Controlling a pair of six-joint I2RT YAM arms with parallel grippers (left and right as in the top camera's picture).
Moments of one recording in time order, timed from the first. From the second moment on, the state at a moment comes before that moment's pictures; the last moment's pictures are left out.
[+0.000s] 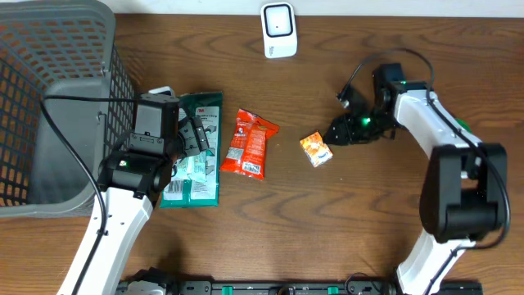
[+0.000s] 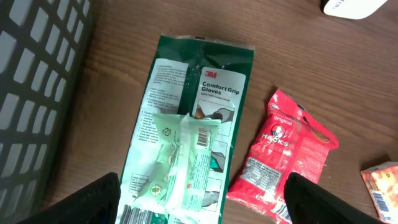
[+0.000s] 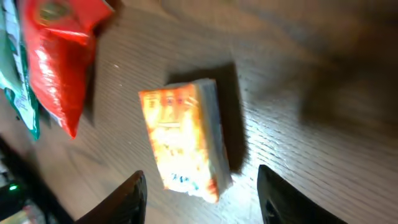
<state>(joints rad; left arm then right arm) -0.21 1.19 1.00 -0.71 -0.11 -0.41 0.08 1.95 1.36 -0.90 -0.57 -0.17</state>
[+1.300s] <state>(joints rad) -0.21 1.19 1.00 -0.71 -0.11 -0.41 0.21 1.90 1.17 -0.66 -0.40 -0.24</state>
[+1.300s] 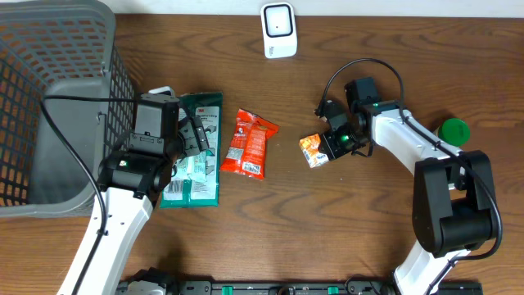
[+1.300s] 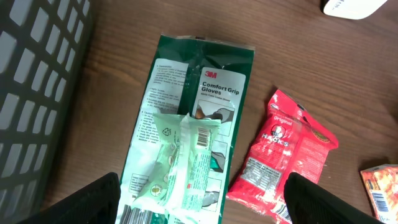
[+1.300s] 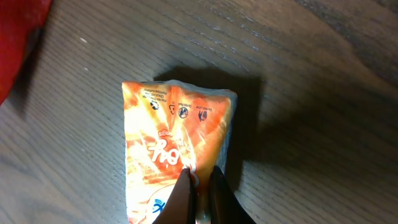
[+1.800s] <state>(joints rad) -0.21 1.19 1.00 -0.71 -0.11 -0.41 0.45 1.68 1.23 -0.79 0.28 -0.04</state>
